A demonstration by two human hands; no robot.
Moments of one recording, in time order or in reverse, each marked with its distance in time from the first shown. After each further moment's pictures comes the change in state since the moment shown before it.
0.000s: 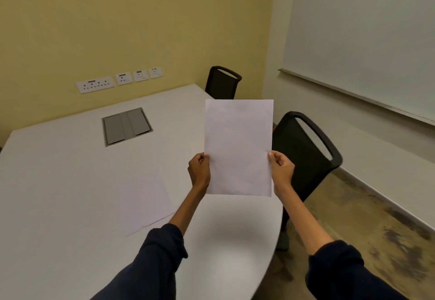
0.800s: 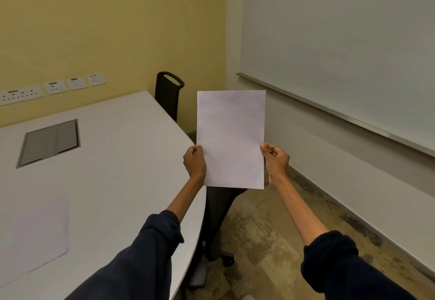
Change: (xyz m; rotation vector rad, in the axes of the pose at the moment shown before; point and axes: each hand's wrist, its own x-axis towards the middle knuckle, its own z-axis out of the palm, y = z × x) left_hand -0.020 0.040 0.377 -0.101 0.047 -0.017; right_hand 0.269 -0.023 -0.241 0.120 0.032 0.054
